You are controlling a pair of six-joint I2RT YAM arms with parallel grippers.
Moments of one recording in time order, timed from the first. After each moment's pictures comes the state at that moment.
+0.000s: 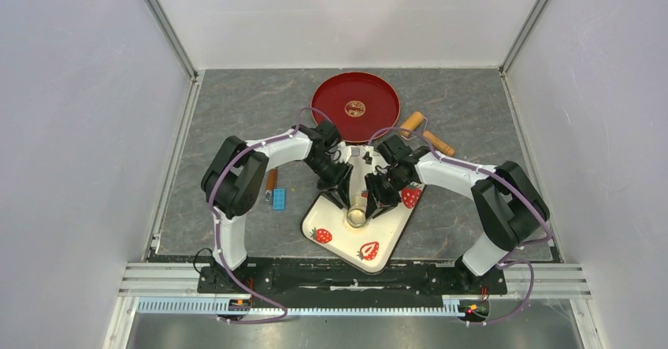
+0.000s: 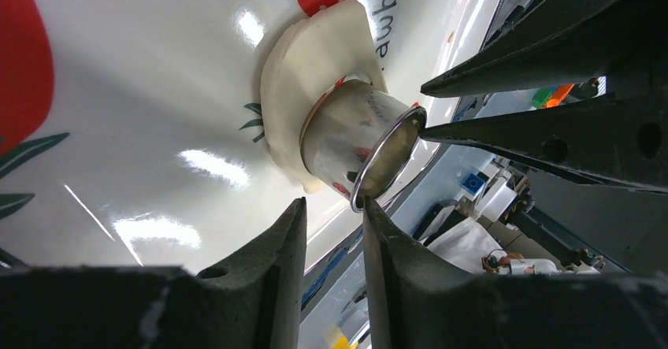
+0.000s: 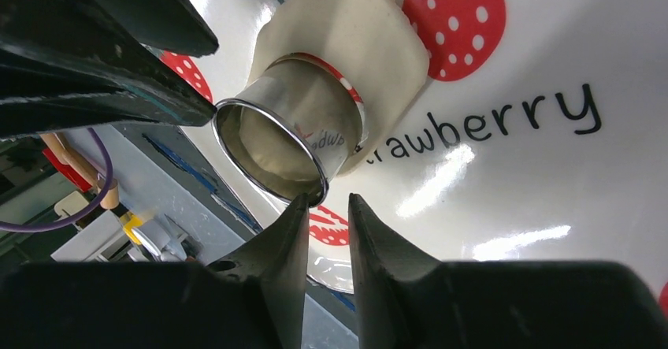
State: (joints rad) left arm -0.61 1.97 1.30 -0.79 0.76 -0.18; right arm 0.60 1.64 0.92 -0.58 -0.55 0.36
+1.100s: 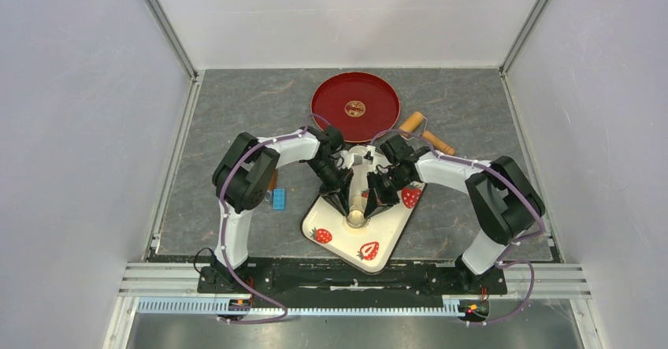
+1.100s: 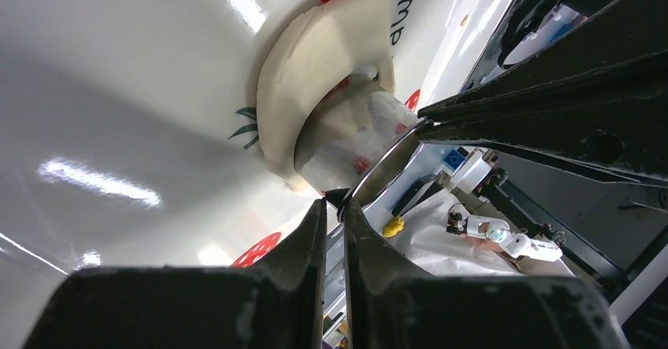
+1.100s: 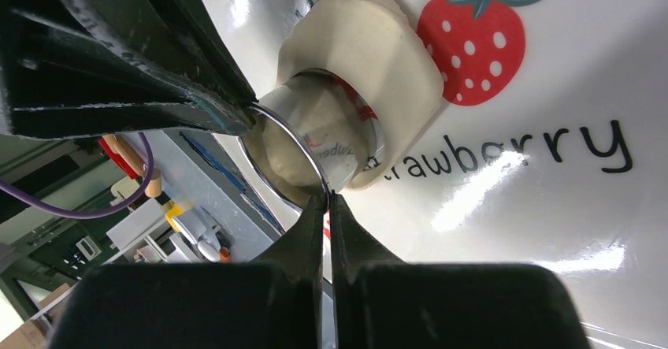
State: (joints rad) left arm -0.64 2.07 1.34 -0.88 0.80 -0.18; right arm 0.56 1.68 0.89 -0.50 -0.64 0.39
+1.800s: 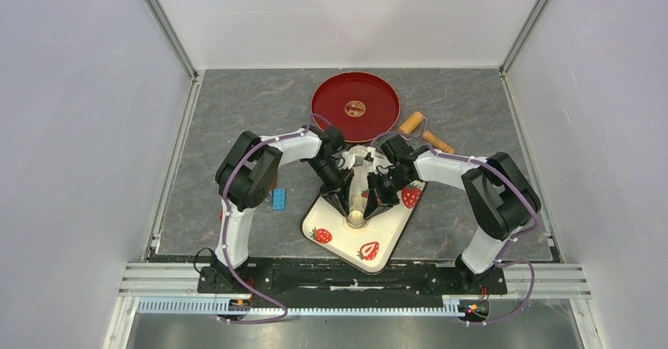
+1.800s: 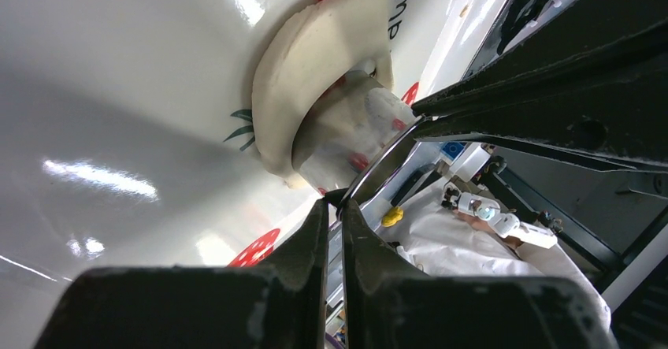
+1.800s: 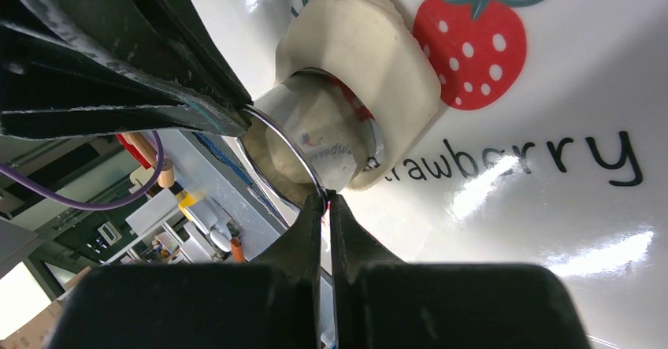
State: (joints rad) left arm -0.64 2.10 1.38 -0.93 0.82 -0.14; right arm 0.55 1.73 0.89 -0.51 -0.68 0.37
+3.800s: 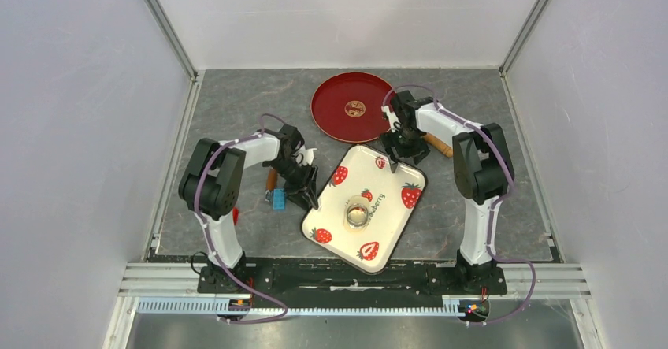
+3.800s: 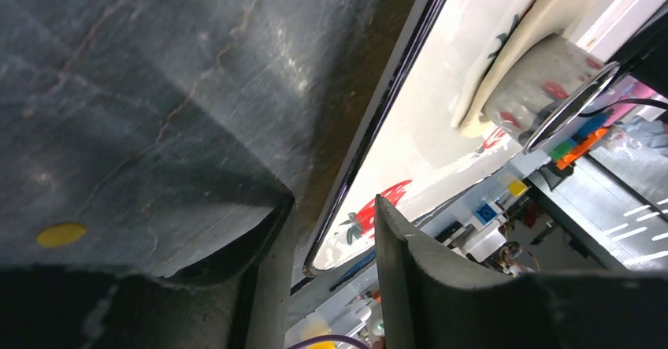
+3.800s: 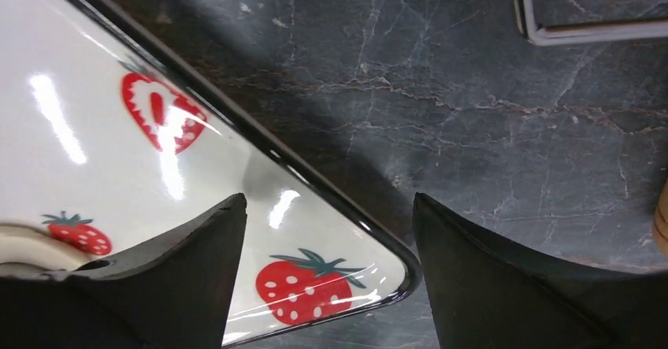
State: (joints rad) left arm -0.38 1.85 1.07 -0.80 0.60 -0.13; right arm 0.33 2.03 1.49 -0.90 -0.05 0.00
